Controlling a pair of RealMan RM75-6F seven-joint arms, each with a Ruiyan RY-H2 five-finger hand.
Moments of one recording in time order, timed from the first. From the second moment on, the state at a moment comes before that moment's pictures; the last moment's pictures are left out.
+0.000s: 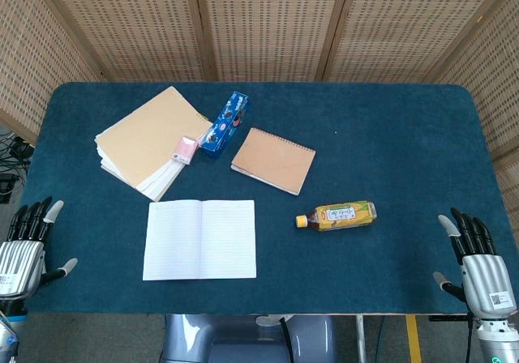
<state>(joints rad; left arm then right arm) -0.09 -1.24 0.00 -1.60 1.56 1.59 0.16 0.02 -1.14 0.04 -1.66 -1.64 1.61 0.03</state>
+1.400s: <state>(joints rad) -0.11 -1.32 0.06 -1.62 1.65 1.46 0.29 0.02 -1.14 0.03 -1.66 -1.62 1.58 0.05</state>
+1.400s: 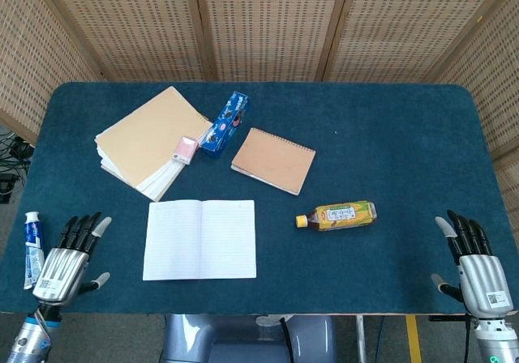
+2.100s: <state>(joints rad) -0.19 -1.57 0.05 -1.59 1.56 1.23 0.56 0.02 -1.13 0.04 -1.66 -1.61 1.58 0.08</state>
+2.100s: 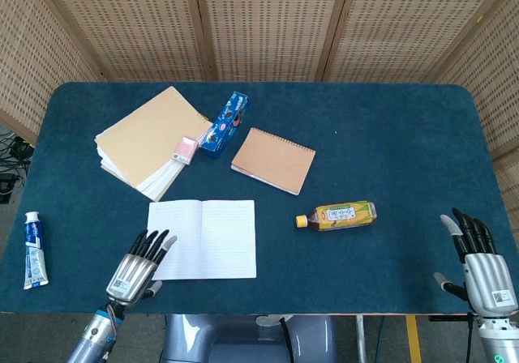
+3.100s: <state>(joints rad) -0.23 -1.66 0.06 -1.51 1.48 1.20 0.62 0.02 -1.13 0.04 -1.66 -1.60 1.58 0.10</state>
